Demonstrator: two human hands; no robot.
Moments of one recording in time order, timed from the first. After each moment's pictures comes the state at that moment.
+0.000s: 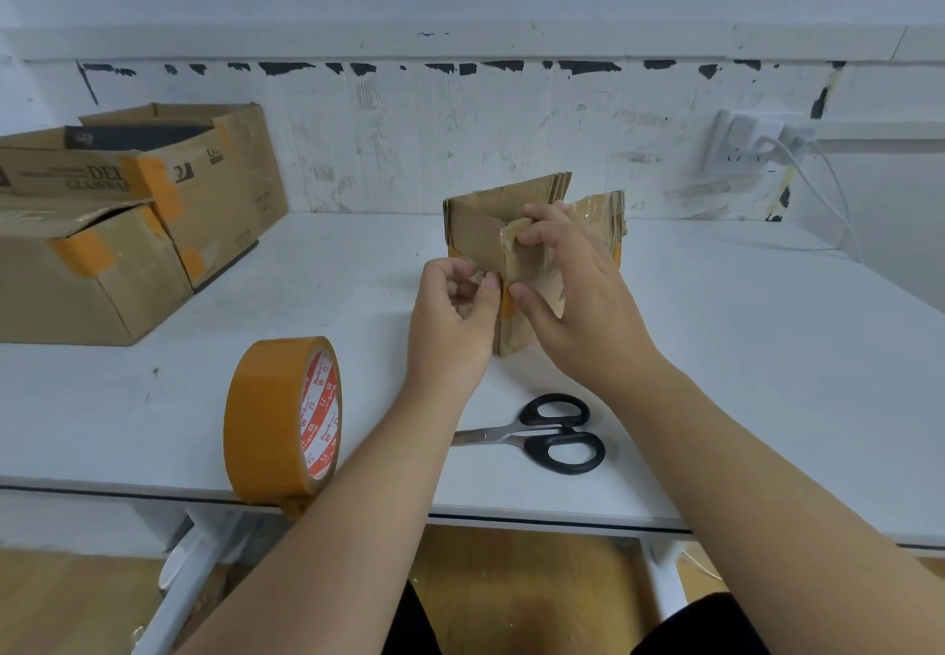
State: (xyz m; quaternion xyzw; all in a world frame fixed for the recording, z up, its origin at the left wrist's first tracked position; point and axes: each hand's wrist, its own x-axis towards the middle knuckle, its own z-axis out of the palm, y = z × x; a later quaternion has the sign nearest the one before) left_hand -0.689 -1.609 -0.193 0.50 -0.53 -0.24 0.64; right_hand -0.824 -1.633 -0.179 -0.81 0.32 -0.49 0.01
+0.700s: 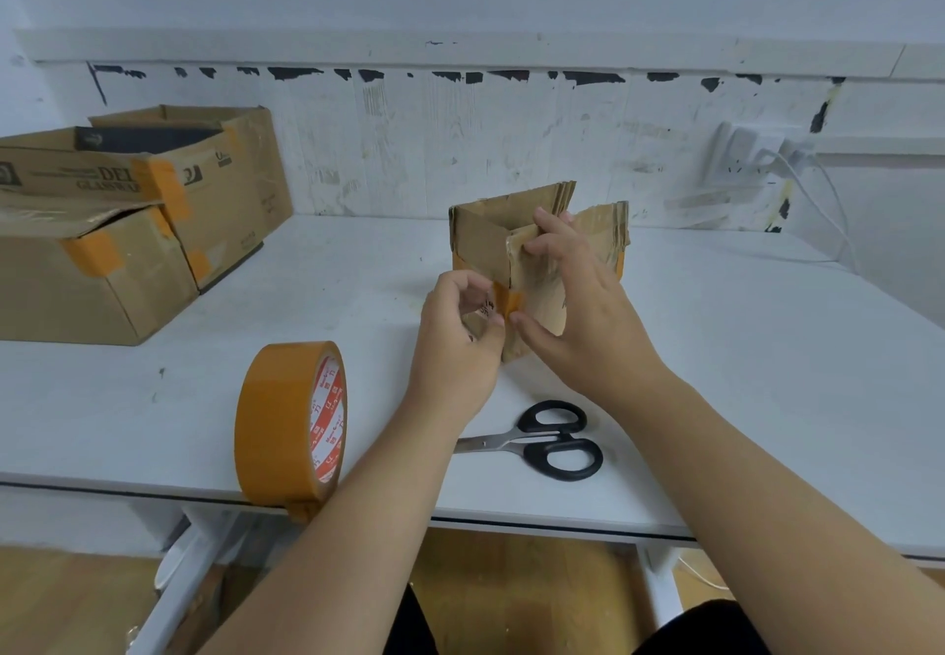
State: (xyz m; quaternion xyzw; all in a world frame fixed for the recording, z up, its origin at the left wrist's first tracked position) left_hand -0.687 -1.597 -0.197 0.49 -0.57 -0.24 0.62; right_hand -0.826 -1.630 -0.181 -0.82 0.33 -0.46 0.01
